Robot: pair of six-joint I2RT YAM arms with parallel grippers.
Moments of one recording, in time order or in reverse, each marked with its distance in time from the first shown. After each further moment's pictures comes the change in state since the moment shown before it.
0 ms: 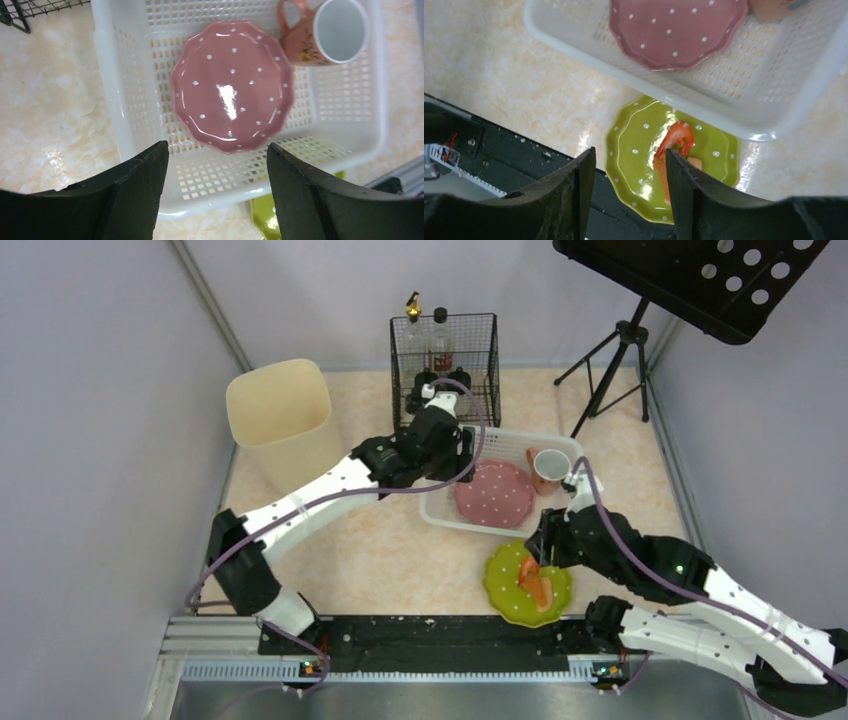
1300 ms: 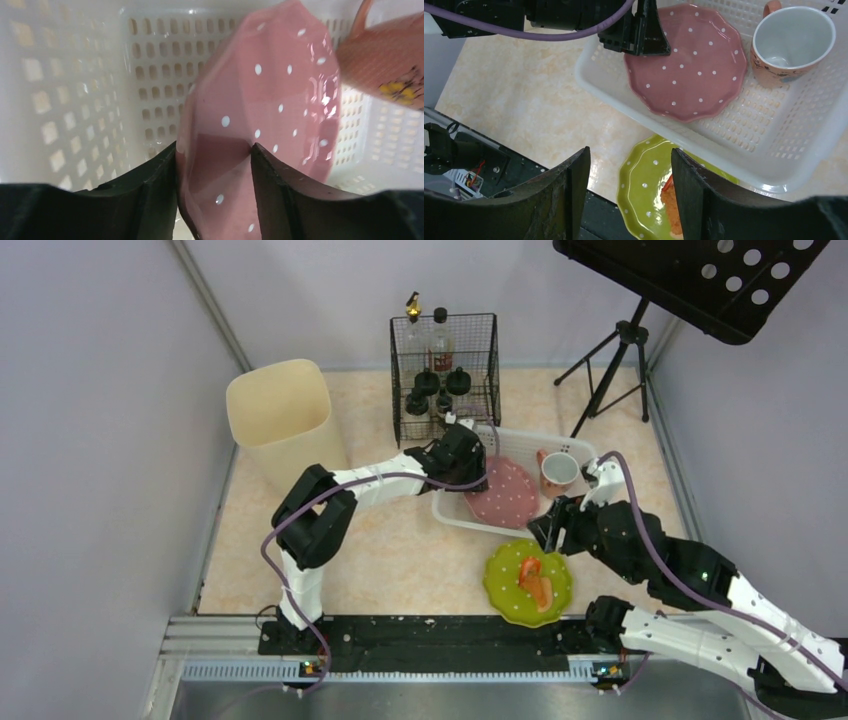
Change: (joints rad) left arm 0.073 0.336 -0.090 0.373 0.209 -0.111; right arm 0.000 -0.030 0.043 0.111 0.038 -0.090
